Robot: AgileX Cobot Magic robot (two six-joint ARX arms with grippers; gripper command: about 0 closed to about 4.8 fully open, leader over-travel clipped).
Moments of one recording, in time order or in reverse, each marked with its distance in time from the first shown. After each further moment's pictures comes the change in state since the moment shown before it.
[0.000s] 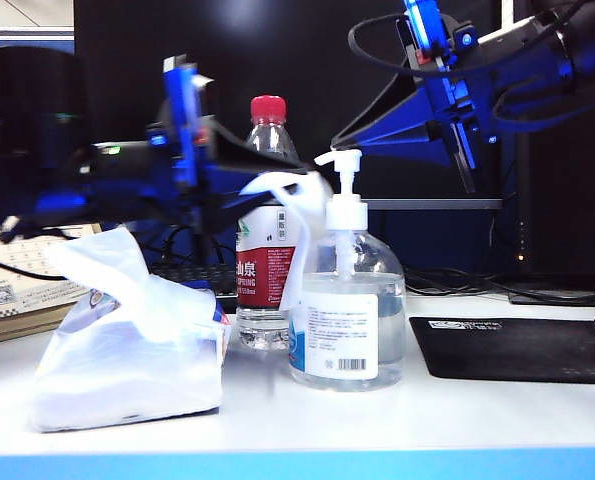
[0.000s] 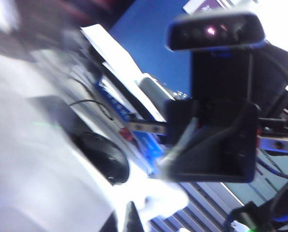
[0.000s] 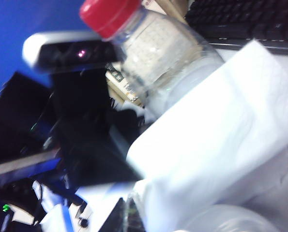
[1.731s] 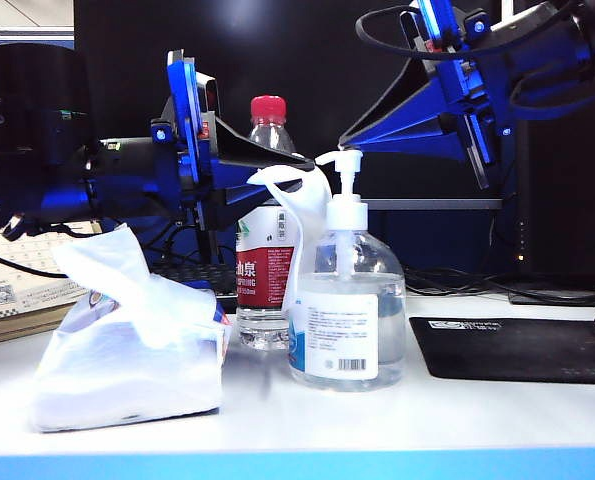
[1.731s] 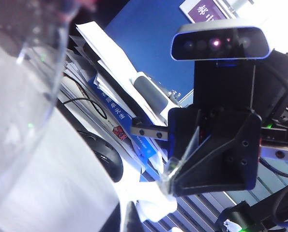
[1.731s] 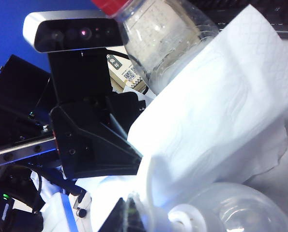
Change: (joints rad) left arm -0.021 -0.002 0.008 0.000 0.004 -0.029; right arm 0.001 -0.053 0.003 -0.134 0.008 -0.055
